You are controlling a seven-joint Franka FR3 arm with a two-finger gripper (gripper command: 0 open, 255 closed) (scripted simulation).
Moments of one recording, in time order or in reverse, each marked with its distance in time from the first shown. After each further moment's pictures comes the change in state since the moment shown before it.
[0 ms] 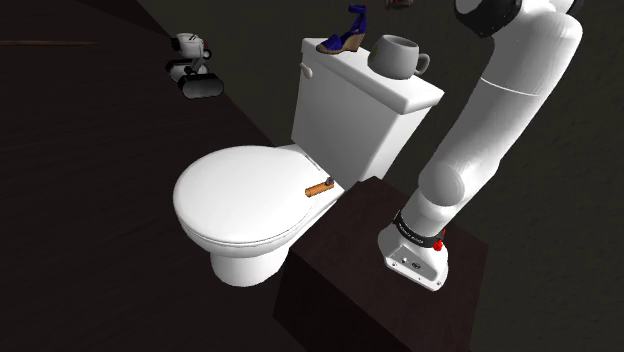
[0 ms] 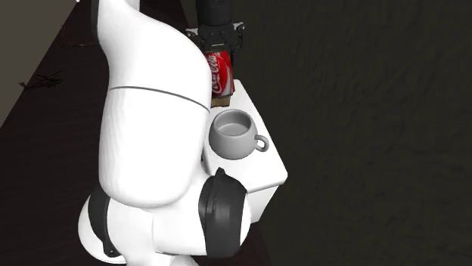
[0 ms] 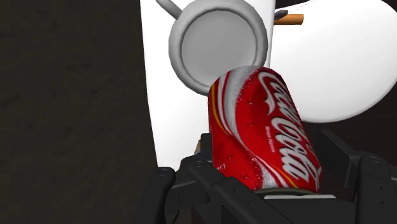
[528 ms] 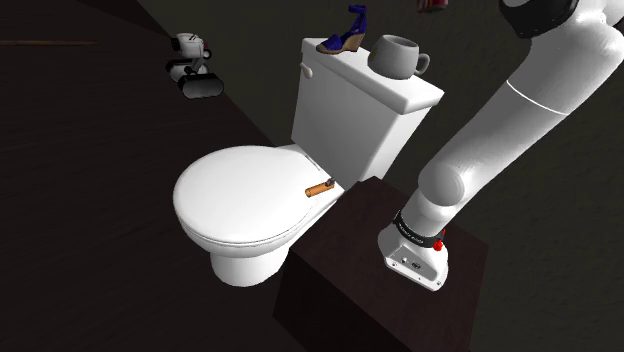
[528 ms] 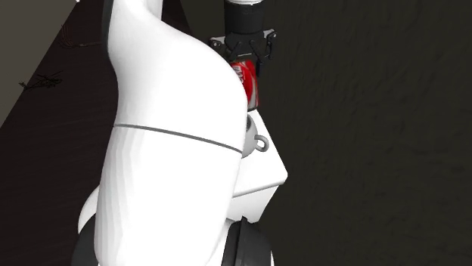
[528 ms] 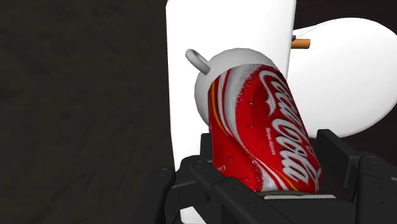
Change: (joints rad) arm -0.006 -0.214 -0.014 -0.202 -0.114 0.012 -0.077
